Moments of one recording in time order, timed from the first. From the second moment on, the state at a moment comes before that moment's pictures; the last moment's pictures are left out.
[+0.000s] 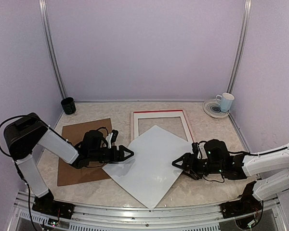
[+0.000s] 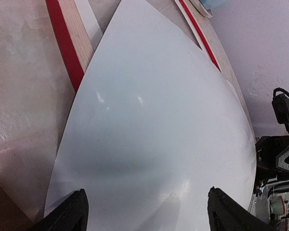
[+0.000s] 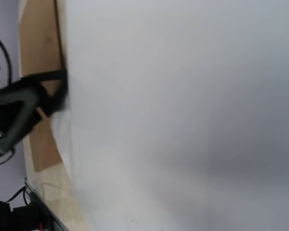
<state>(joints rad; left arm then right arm) -0.68 1.75 0.55 0.68 0.35 -0.69 0.88 1.21 0.35 0.29 -0.17 1.20</state>
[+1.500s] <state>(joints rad) -0.71 1.61 0.54 0.64 0.36 -0.73 0.67 1.29 0.57 0.13 -0.20 1.04</state>
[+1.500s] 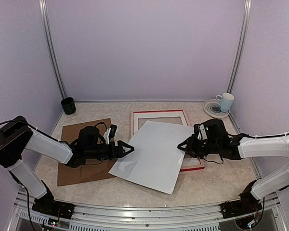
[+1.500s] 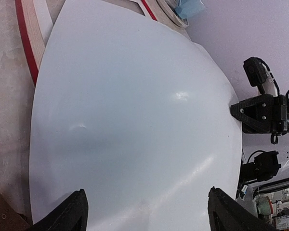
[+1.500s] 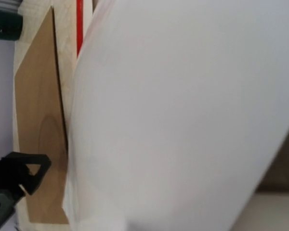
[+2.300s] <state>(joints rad) -0.71 1.55 0.52 0.60 0.35 -0.73 0.46 1.57 0.81 -0.05 -0.46 0.63</state>
